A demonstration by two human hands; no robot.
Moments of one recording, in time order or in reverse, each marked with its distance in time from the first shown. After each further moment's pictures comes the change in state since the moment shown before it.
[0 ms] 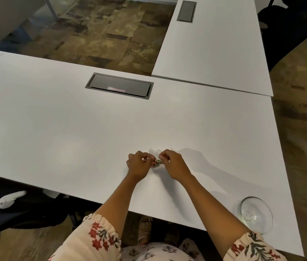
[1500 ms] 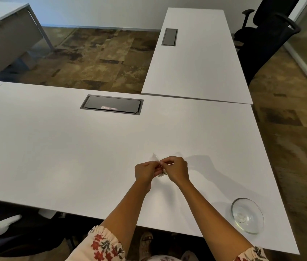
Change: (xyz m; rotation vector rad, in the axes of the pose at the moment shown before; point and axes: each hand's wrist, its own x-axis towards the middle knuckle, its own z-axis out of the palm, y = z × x) left_hand -0.027 0.054 0.033 -0.775 -0.078 -0.265; right_hand -0.034 -0.027 -0.042 0.241 0.254 0.222
